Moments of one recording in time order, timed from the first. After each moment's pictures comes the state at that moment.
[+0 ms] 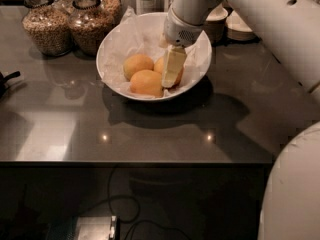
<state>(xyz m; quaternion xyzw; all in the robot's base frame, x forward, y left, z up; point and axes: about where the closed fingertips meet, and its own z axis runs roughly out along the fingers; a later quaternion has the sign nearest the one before) 0.642 -0.011 0.887 -0.73 0.66 0.06 0.18</state>
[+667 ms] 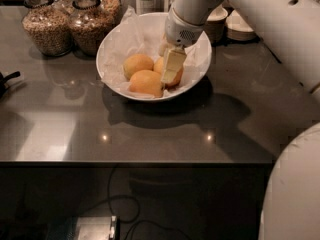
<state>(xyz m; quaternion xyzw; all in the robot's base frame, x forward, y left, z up) 0.642 -0.011 0.887 -0.73 0.66 0.06 0.18</state>
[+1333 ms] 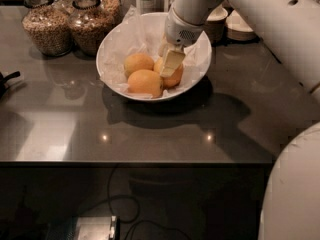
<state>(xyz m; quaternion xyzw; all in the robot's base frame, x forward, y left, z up) 0.642 -0.011 0.887 -0.73 0.66 0.06 0.18</state>
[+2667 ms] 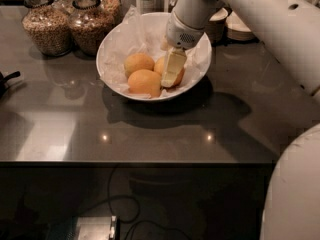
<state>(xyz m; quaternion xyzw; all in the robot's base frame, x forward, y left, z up) 0.649 -0.013 0.880 -0.71 0.67 0.06 0.19</state>
